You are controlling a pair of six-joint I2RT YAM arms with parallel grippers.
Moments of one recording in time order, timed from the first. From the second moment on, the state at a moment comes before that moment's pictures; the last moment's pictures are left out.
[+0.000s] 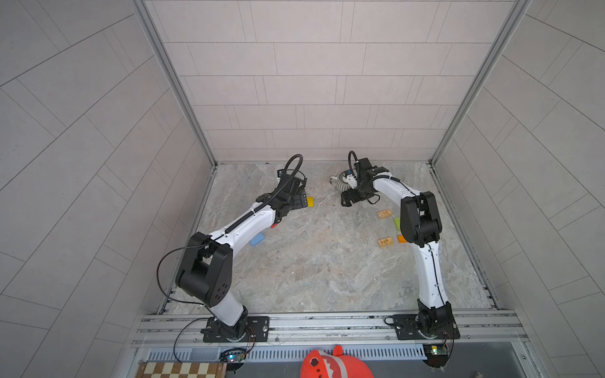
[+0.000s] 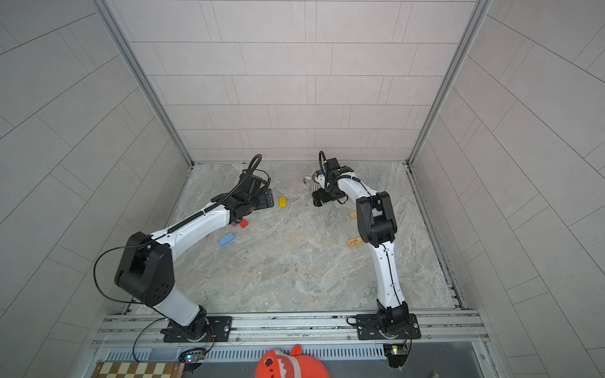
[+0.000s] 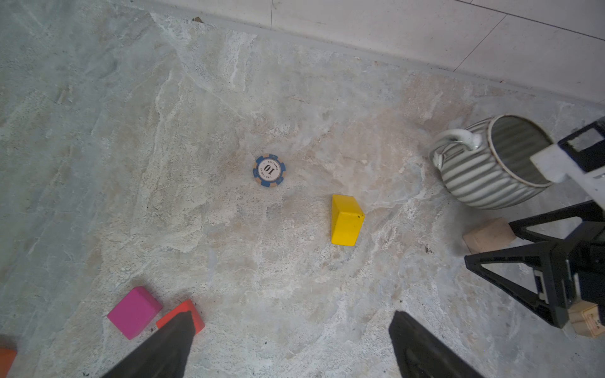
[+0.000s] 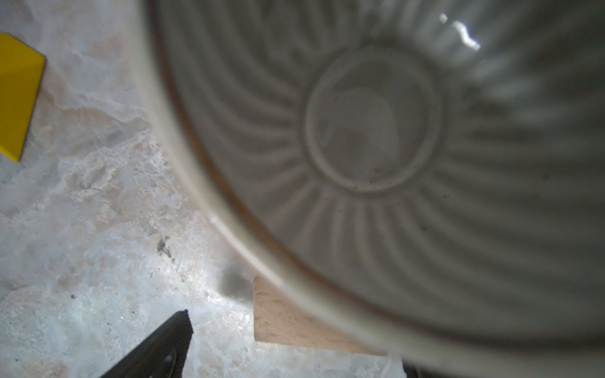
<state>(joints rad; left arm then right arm) -0.46 1.62 1.20 -0.40 -0.27 -0.51 0.25 2.32 1.93 -0.83 -0.19 -0.16</state>
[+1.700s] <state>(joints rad) -0.46 1.27 1.13 -0.57 -0.28 -0.50 0.36 2.00 1.72 -0.85 -0.06 -0.10</state>
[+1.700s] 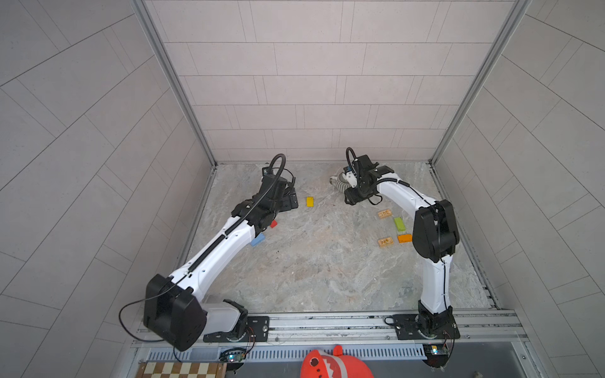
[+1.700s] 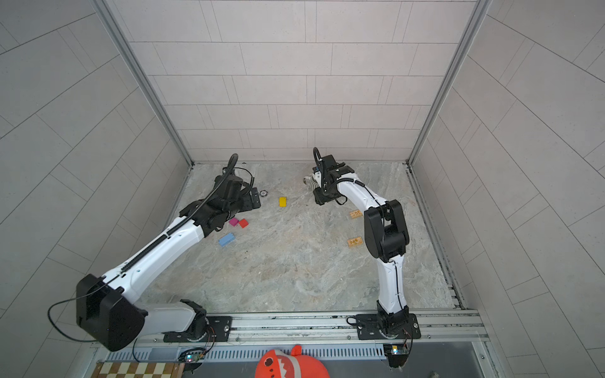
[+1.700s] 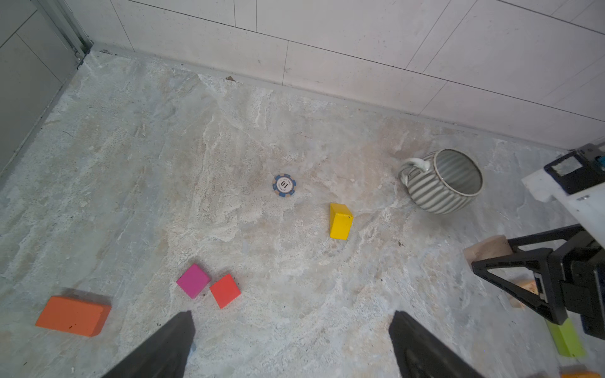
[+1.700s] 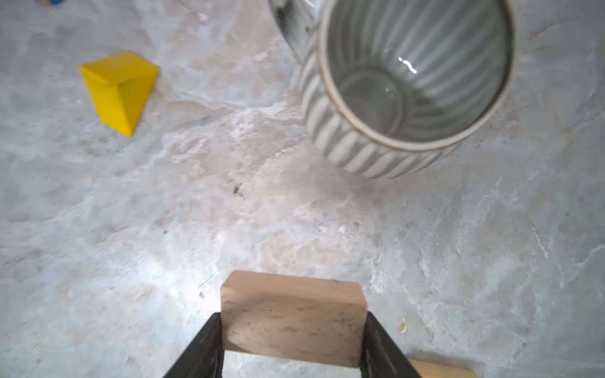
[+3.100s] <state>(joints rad) -0.36 1.56 1.21 -0.40 0.68 -0.65 0.59 1.66 1.41 -0.53 -0.45 -0.25</state>
